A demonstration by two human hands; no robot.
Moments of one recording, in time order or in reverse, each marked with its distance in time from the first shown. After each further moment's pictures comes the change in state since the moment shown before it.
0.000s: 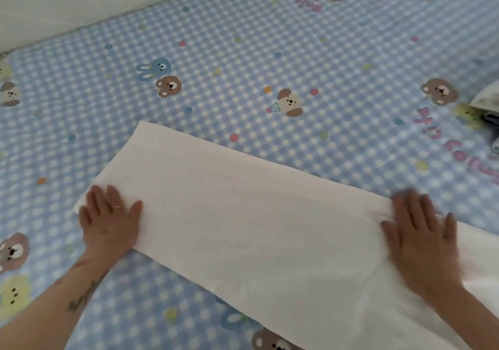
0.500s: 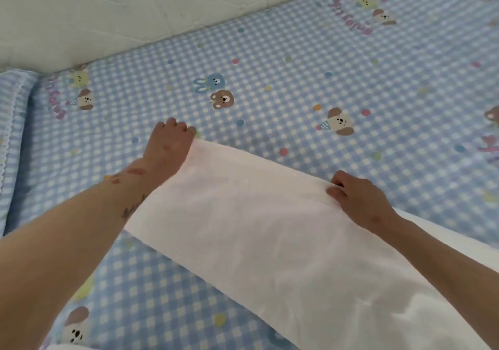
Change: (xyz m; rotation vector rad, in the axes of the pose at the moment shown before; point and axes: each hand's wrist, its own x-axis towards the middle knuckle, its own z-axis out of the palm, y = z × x) left_hand 0.099 0.057 -0.122 0.592 0.194 0.523; right_hand 0.090 -0.187 -0.039 0.395 -0.242 -0.307
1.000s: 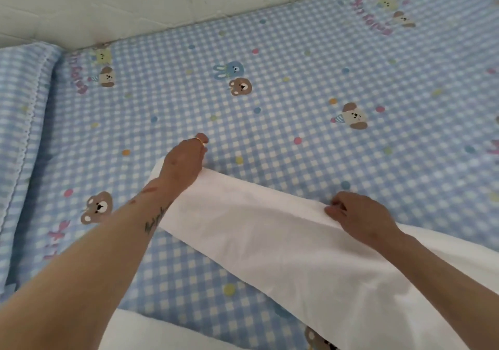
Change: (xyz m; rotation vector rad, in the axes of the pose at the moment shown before) left_hand -0.065 0.020 0.042 -0.876 0.079 -0.203; right_hand -0.044 -0.016 0.022 -0.213 -0.180 0.013
